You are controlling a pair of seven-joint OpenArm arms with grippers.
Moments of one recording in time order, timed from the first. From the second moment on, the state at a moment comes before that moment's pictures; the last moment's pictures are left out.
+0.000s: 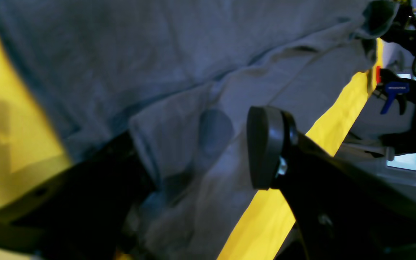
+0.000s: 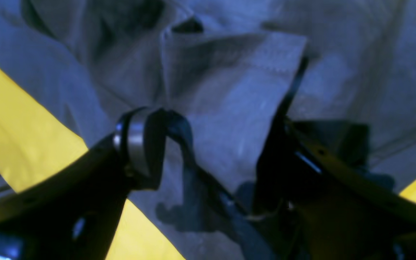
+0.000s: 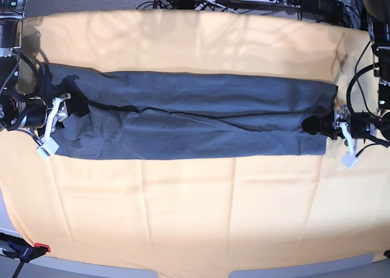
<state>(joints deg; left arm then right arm) -26.5 -43.1 10.6 47.2 -89.5 -40.4 80.1 8.1 36.9 4.0 79.5 59.7 40.1 -74.7</state>
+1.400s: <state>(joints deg) -18.4 -41.0 -13.9 46.8 -72.8 -39.4 66.2 -3.7 21.5 16.0 84.9 36.3 39.0 -55.0</state>
